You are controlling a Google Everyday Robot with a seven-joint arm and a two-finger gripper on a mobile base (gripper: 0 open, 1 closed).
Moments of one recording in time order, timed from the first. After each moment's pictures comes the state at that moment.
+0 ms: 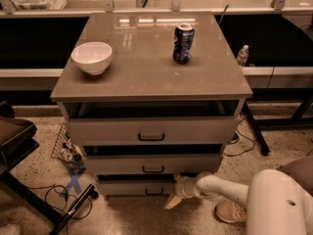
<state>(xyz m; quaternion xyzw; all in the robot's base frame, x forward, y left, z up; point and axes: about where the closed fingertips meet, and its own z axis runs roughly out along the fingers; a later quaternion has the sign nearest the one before) 0.588 -0.069 0.201 -0.58 0.72 0.16 0.35</state>
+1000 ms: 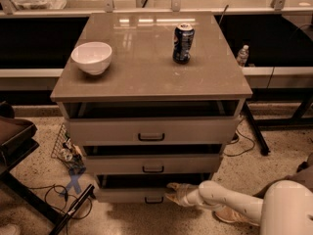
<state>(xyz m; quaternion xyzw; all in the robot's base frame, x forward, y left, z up) 0.553 -0.065 0.203 -0.58 0.71 0.17 0.36</state>
